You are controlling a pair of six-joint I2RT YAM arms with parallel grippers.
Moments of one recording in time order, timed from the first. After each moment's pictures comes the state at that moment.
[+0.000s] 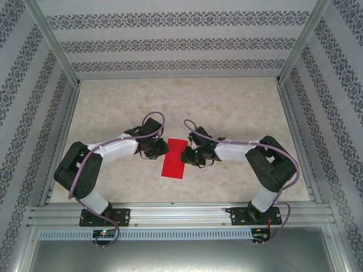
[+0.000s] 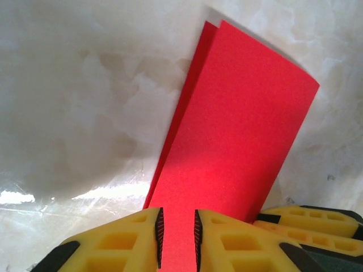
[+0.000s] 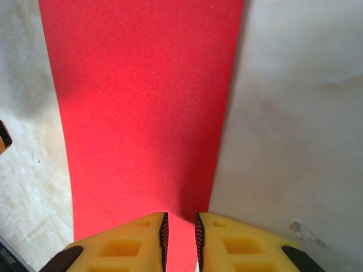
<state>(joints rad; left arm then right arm) -0.53 1.62 0.92 -0.41 0.24 -0.88 0.68 1.72 0.83 -0.18 -0.38 0.84</state>
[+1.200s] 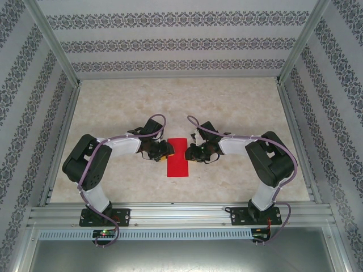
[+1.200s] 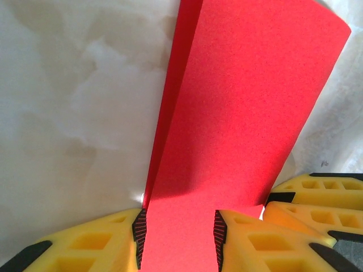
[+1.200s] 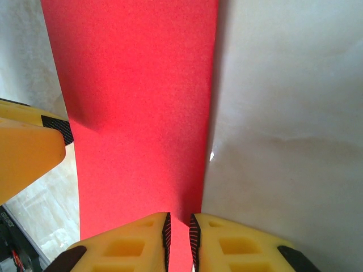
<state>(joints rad) -0.50 1.74 0.91 -0.31 0.42 -0.89 0.55 1.76 0.85 -0.22 -0.54 0.62</state>
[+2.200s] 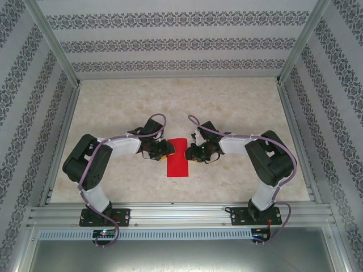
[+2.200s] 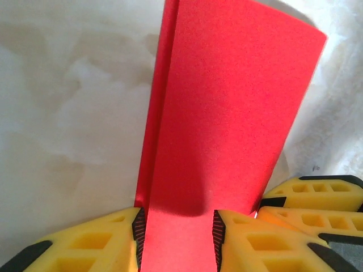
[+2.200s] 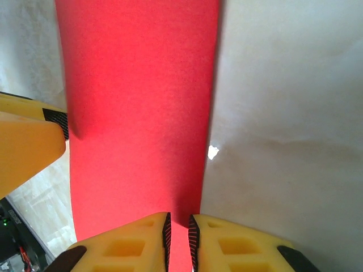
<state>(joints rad) -0.50 1.74 0.91 -0.26 0.43 -0.89 0.55 1.78 0.85 -0.21 -0.57 0.62</state>
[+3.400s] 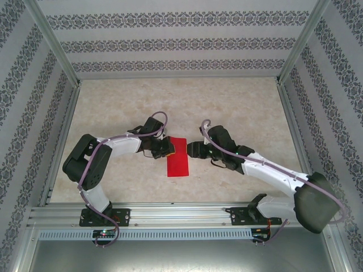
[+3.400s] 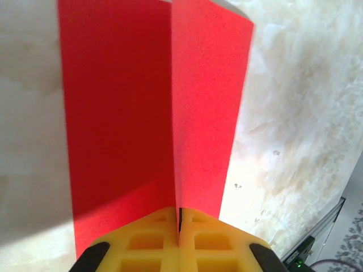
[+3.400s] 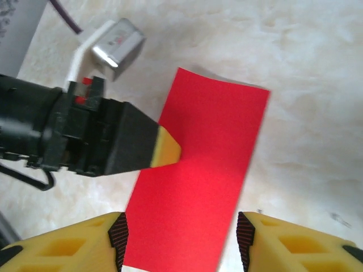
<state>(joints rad) -0.50 1.74 0.94 -0.24 0.50 -0.85 0.67 1.20 0.66 -0.16 -0.16 0.59</state>
